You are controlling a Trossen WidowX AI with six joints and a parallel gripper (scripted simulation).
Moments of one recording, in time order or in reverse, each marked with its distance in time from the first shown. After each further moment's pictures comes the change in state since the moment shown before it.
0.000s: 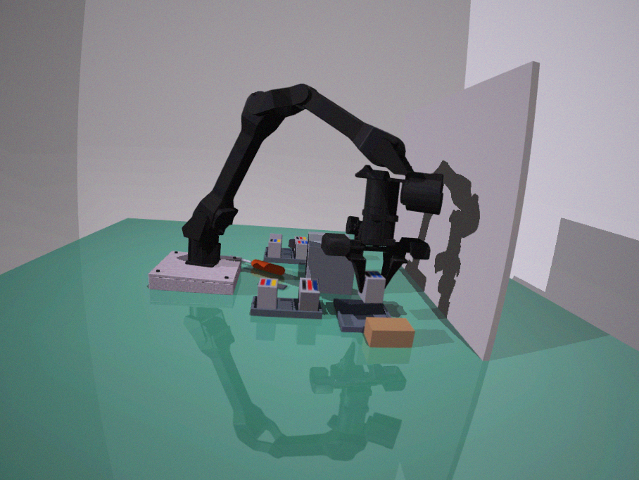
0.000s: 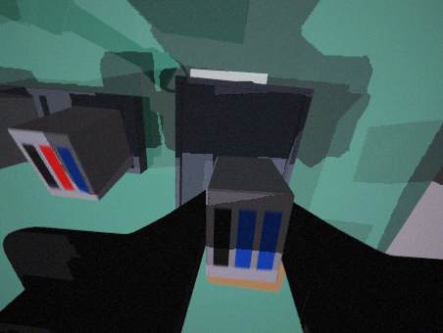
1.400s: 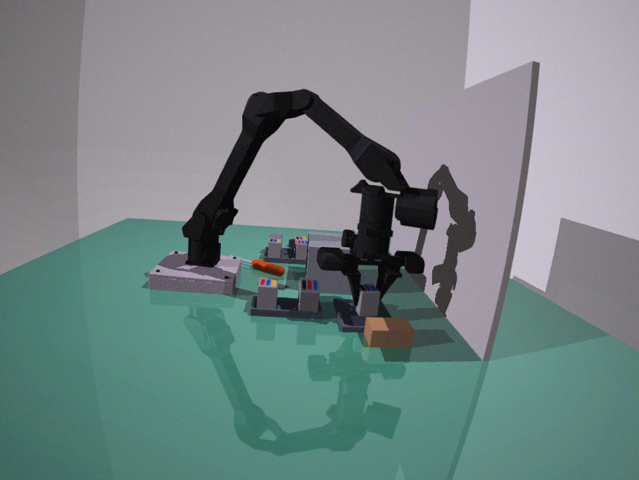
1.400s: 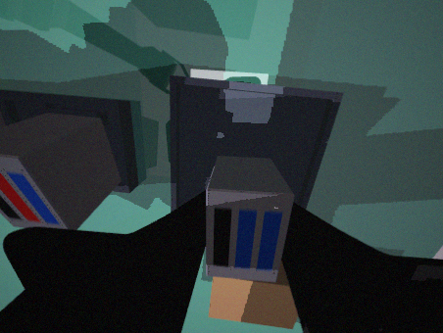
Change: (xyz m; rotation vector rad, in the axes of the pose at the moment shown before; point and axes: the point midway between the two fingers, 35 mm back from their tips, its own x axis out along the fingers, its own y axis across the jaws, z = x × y) arm 0.027 0.005 0.004 -0.001 -0.001 0.001
